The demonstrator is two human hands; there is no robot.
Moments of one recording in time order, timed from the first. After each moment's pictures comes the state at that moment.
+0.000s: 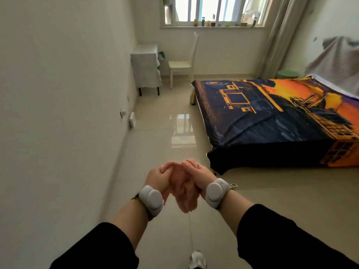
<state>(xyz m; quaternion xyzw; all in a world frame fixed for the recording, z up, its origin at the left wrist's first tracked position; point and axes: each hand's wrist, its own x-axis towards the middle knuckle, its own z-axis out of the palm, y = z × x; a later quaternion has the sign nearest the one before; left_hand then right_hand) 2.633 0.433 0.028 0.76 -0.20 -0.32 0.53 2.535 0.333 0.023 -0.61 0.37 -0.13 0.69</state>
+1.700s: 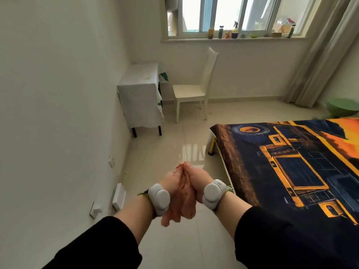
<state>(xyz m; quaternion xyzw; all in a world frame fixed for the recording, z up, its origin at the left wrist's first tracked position) 3.401 -0.376 0.047 0.77 -0.27 -0.42 0.39 3.334 -0.470 0.012 -0.67 0.35 -0.09 0.65</state>
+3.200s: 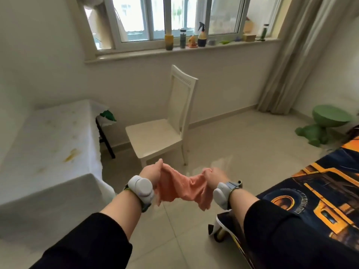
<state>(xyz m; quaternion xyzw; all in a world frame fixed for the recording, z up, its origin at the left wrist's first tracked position) 4.074 -1.255 0.001 0.76 -0.25 -0.47 0.38 3.870 -1.312 -0.012 -0.68 0.64 -0.06 0.36</state>
